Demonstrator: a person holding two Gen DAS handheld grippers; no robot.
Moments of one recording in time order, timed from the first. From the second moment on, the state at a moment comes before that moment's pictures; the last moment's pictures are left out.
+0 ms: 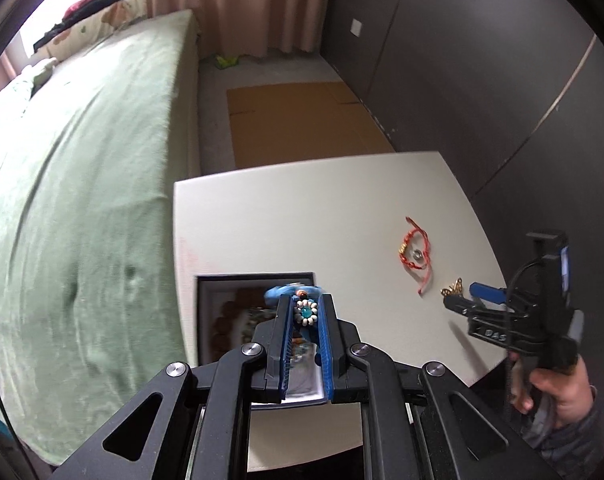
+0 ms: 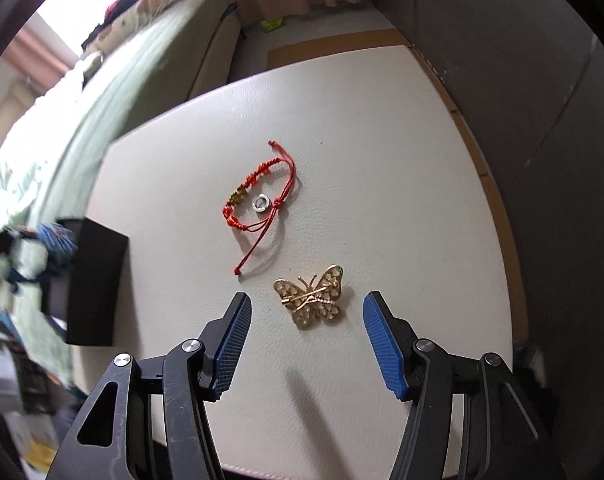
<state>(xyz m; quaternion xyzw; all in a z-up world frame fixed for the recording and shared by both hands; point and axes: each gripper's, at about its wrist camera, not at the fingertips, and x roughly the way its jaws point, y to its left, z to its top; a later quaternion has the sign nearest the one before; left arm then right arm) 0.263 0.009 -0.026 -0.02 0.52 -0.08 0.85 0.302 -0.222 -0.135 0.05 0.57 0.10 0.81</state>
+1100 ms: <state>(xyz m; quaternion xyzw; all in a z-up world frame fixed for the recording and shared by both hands) 0.249 0.085 -0.044 -0.08 0.53 -0.06 0.84 0.265 -0.138 -0.061 0.03 0.52 0.17 0.84</state>
